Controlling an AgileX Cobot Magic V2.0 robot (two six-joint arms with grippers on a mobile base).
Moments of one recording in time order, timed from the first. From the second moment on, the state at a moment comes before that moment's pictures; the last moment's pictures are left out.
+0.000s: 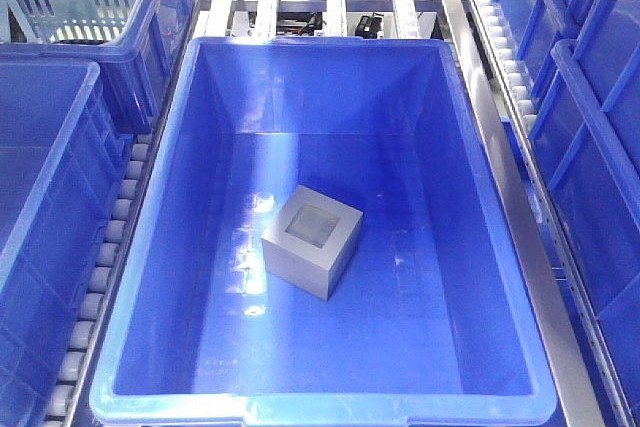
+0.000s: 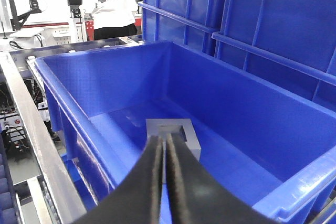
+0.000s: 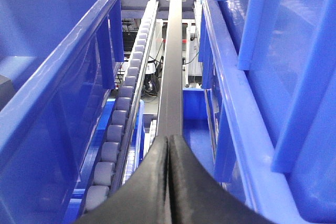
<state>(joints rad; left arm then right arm) -0.56 0.15 -0.28 -0.21 0.24 0.15 0.02 -0.01 0.03 -0.06 0.17 0.04</state>
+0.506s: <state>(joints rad) -0.47 0.15 -0.28 -0.13 0.25 0.15 0.02 -0.01 0.03 -0.06 0.17 0.04</state>
